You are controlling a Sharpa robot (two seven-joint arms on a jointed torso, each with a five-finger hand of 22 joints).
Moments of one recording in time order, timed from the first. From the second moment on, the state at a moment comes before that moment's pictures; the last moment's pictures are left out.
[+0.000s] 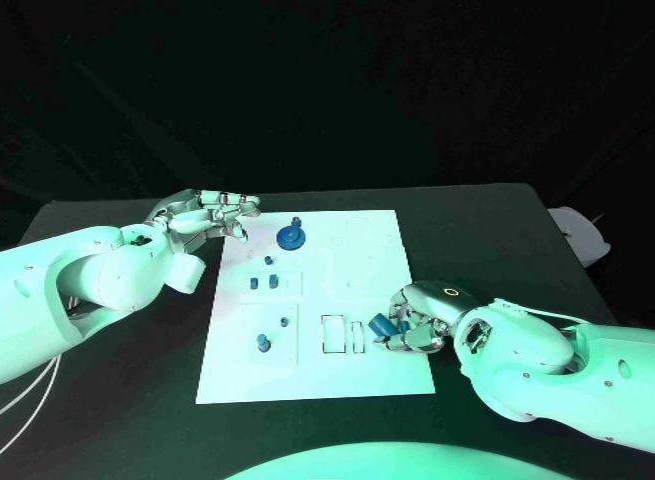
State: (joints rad) left arm 1.23 -0.92 -0.05 1.54 -0.05 -0.22 0.14; left_hand 1.44 -0.15 0.42 0.14 0.06 0.98 0.20 0.13 0.07 1.03 0.13 0.31 0.10 1.11 0.05 0.90 0.39 0.18 0.98 0.13 0.86 0.58; right arm 1.01 -1.05 -0.15 1.95 -1.65 -0.37 -0.57; right_hand 1.19 -0.06 -0.14 0.28 0.42 0.93 0.07 0.53 0.48 1.47 0.00 1.57 1.31 1.46 -0.06 1.57 1.31 0.05 1.47 0.05 1.43 1.31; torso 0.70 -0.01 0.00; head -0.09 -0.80
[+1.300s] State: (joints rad) left arm 1.23 -0.91 -0.05 1.55 -0.05 -0.22 0.14; left_hand 1.44 -0.15 0.42 0.14 0.06 0.98 0.20 0.13 0.07 1.02 0.13 0.31 0.10 1.11 0.05 0.90 0.39 0.18 0.98 0.13 0.86 0.58; right arm 1.01 -0.94 -0.15 1.98 -1.58 -0.52 -0.57; right_hand 1.24 -0.03 -0.05 0.29 0.41 0.95 0.08 0.51 0.47 1.46 -0.02 1.57 1.31 1.47 -0.08 1.57 1.31 0.03 1.47 0.04 1.47 1.31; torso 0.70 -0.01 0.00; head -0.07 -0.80
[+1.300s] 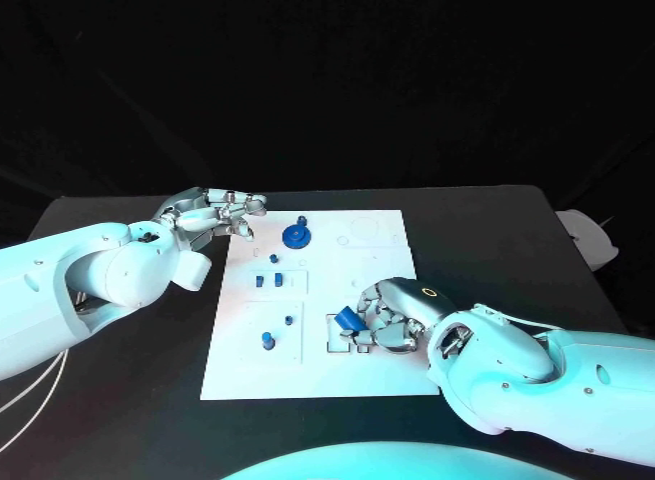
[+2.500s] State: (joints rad) left arm 1.23 -0.91 -0.05 1.55 -0.06 -0.21 0.13; left_hand 1.44 -0.15 0.41 0.14 0.06 0.98 0.20 0.13 0.07 1.02 0.13 0.32 0.10 1.11 0.05 0.90 0.39 0.18 0.99 0.14 0.86 0.58; right arm 1.02 -0.88 -0.15 1.93 -1.53 -0.43 -0.59; right_hand 1.13 0.00 -0.07 0.29 0.47 0.97 0.10 0.55 0.53 1.46 -0.05 1.57 1.31 1.46 -0.10 1.57 1.31 0.03 1.47 0.01 1.47 1.31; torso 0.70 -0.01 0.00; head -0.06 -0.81
